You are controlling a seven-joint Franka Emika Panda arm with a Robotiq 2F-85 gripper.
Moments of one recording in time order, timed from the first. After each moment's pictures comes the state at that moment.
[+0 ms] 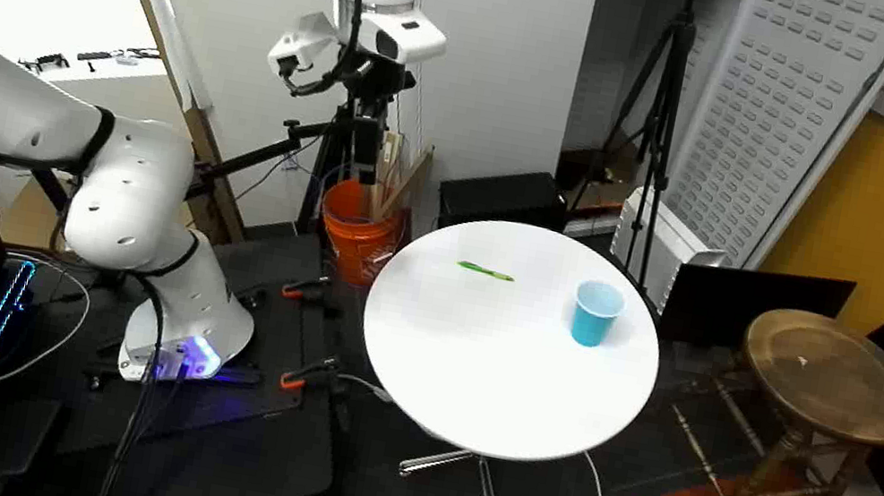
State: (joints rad) arm -0.09 -0.68 -0.05 -2.44 -0.05 1.68 0.11
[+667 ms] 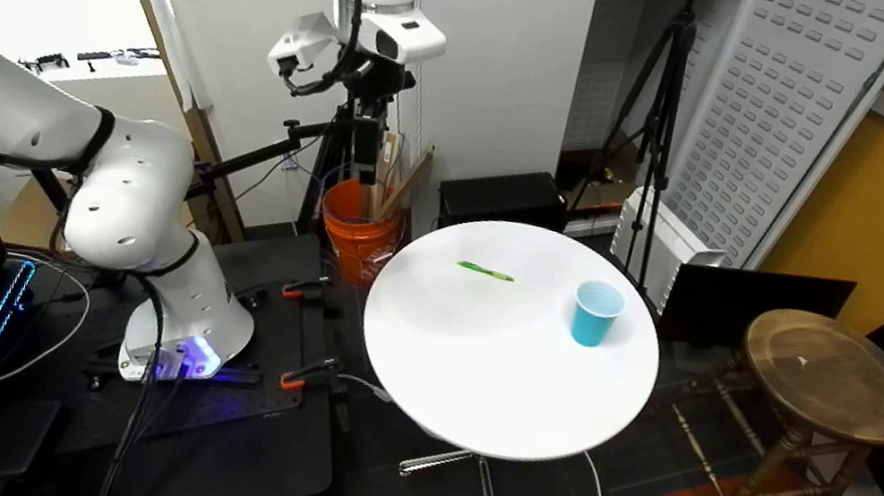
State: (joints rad) arm -0.09 -0.68 -0.05 -2.44 -0.05 1.68 0.11
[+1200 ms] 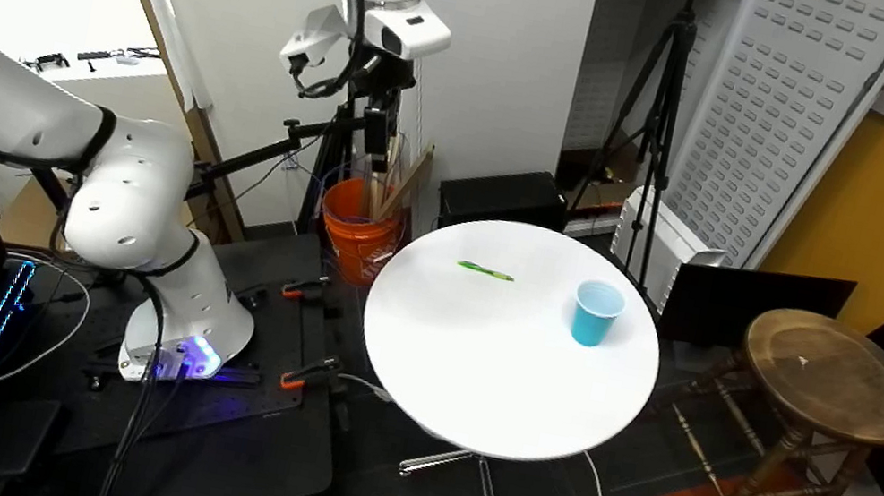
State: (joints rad) arm -0.08 -0.66 -0.02 -2.44 0.03 1.75 0.19
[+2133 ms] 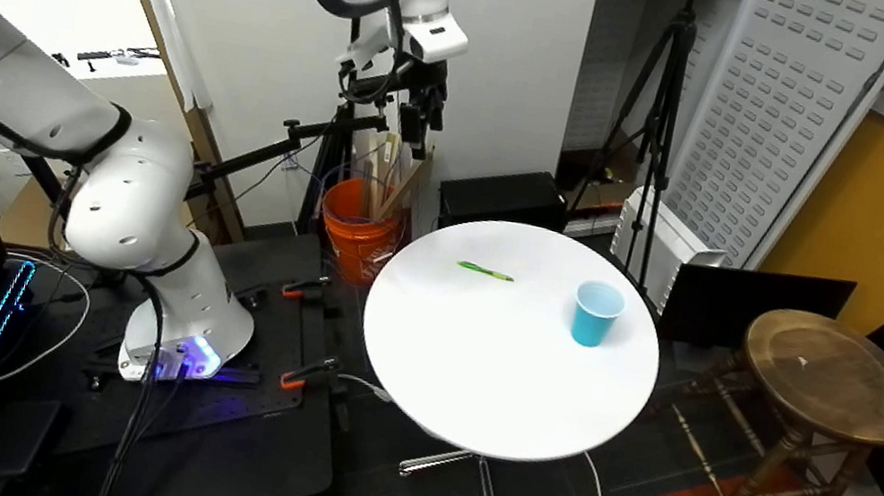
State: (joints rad) arm -0.07 -0.47 0.20 -2.44 0.09 2.07 0.60
